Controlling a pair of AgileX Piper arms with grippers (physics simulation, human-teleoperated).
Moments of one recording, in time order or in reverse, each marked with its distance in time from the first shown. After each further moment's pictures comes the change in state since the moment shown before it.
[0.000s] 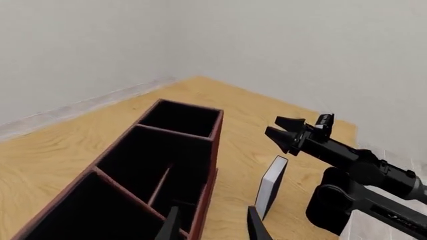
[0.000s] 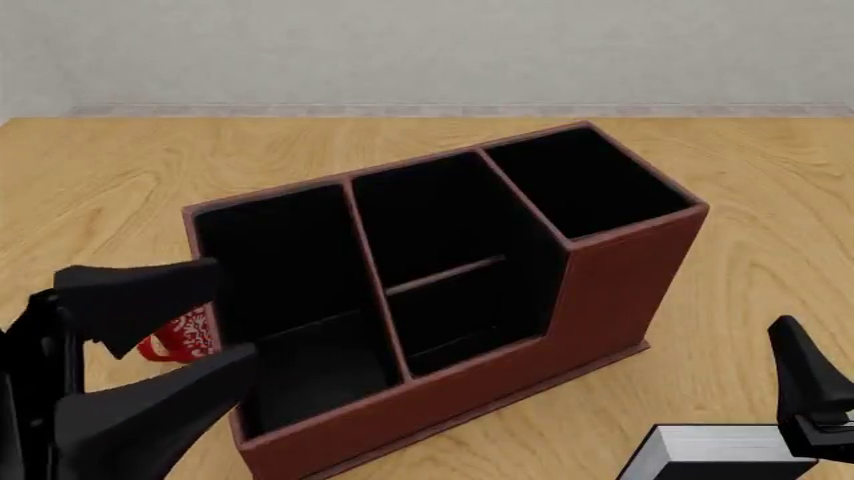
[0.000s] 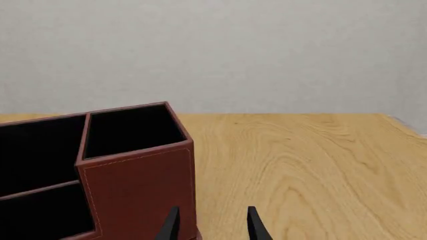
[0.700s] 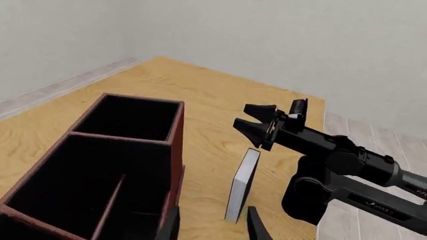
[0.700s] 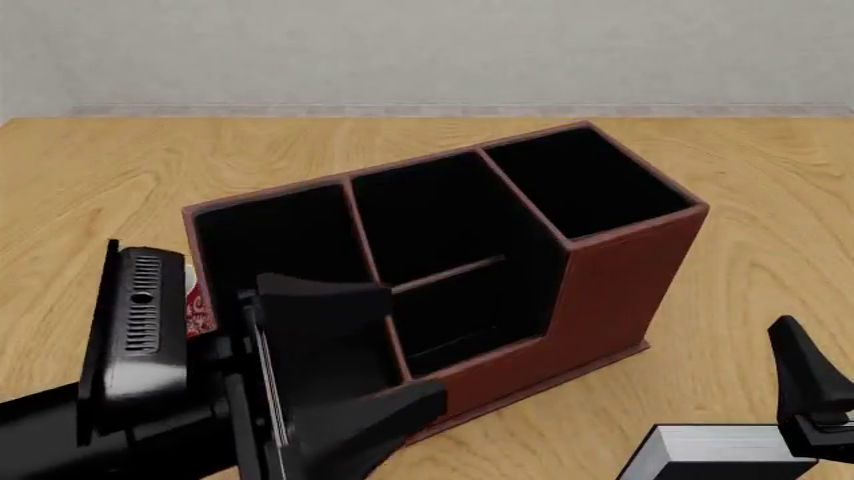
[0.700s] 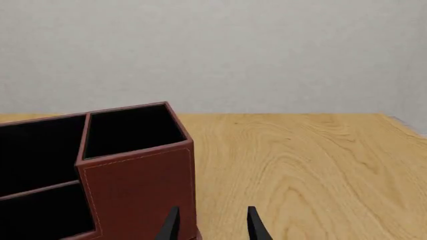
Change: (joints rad) left arm -0.159 0.415 -0.074 -0.260 0.005; right arm 0.000 -0.001 0.000 0.001 0.000
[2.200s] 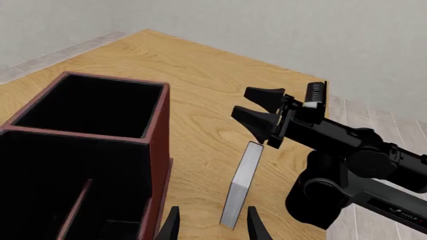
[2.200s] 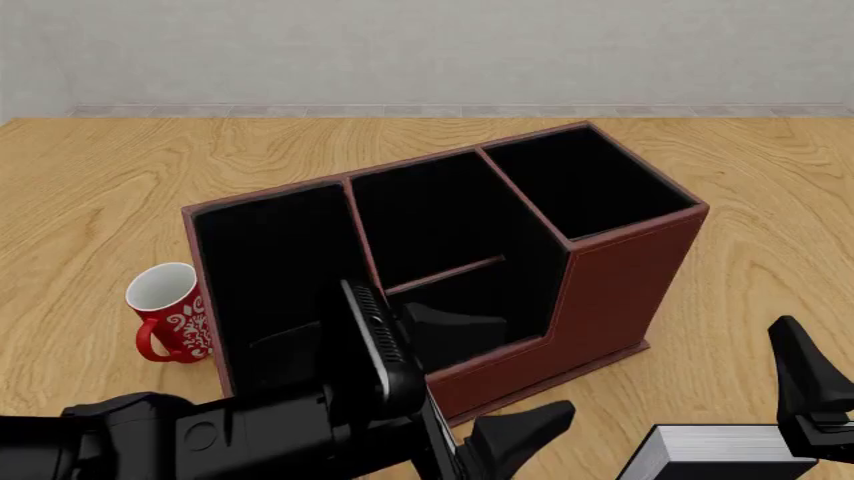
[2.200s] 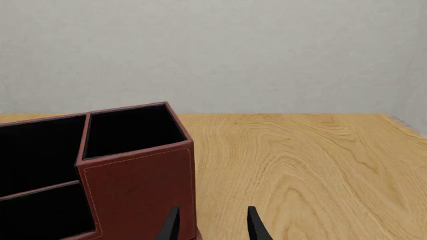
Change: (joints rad) left arm -0.034 0.433 -0.091 -0.253 -0.022; right arm 0.000 0.000 0.000 0.000 0.001
